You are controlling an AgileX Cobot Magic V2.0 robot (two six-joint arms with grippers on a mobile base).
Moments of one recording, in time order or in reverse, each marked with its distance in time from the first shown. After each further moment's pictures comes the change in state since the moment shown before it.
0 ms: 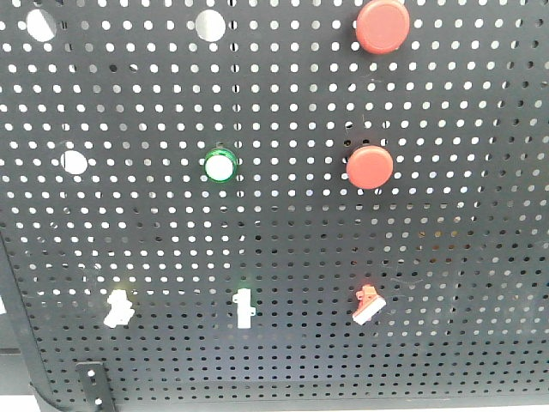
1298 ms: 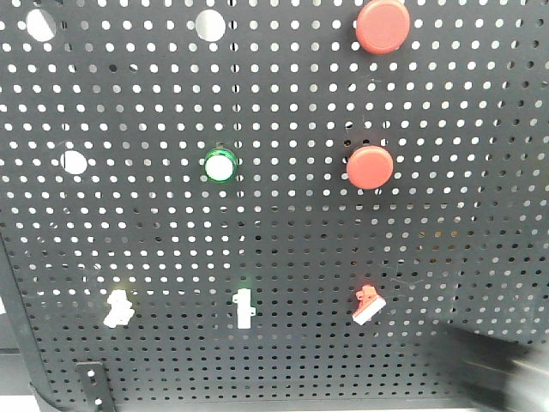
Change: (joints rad) left arm 0.000 0.000 0.000 0.000 -0.001 0.000; right arm 0.346 0.653 -0.353 0.063 -0.468 -0.094
